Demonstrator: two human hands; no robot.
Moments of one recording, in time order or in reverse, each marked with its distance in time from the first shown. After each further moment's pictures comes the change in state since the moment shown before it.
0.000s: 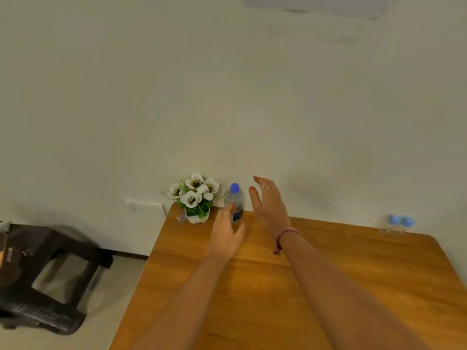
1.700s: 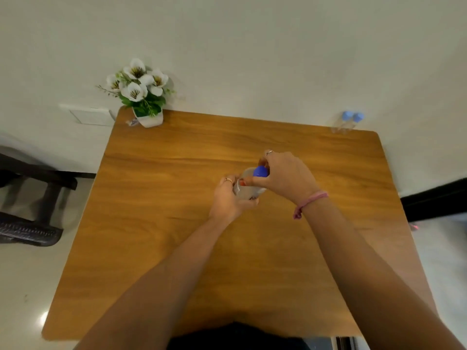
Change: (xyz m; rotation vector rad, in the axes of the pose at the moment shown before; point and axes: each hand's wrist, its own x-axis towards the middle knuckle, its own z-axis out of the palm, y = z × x) left_hand -0.141 -0.022 0.112 -0.051 -0.296 -0.210; right_hand -0.162 0.046 -0.102 -0.600 -0.432 0.135
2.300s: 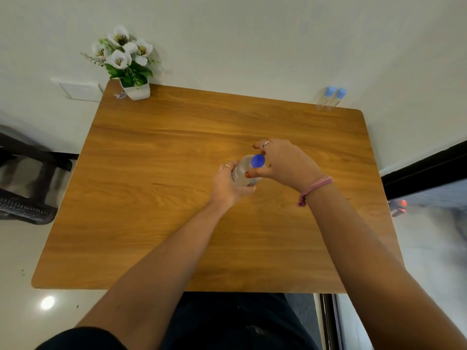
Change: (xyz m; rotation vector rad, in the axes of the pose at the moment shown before) left_hand -0.055 0.008 0.051 -0.005 0.035 0.028; right_hand -0.071 0.037 0.000 -0.063 -0.049 -0.123
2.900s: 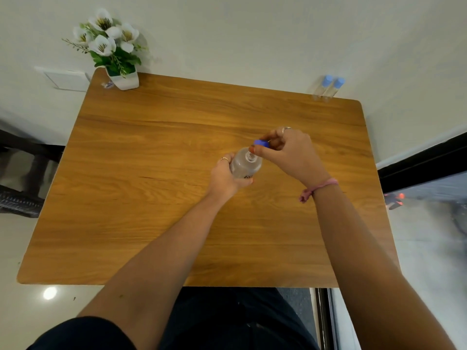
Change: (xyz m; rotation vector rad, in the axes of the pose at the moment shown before) left_hand 0.010 0.002 0.022 -0.031 0.005 -0.056; right_hand -0.013 0.028 0.002 0.582 0.218 0.170
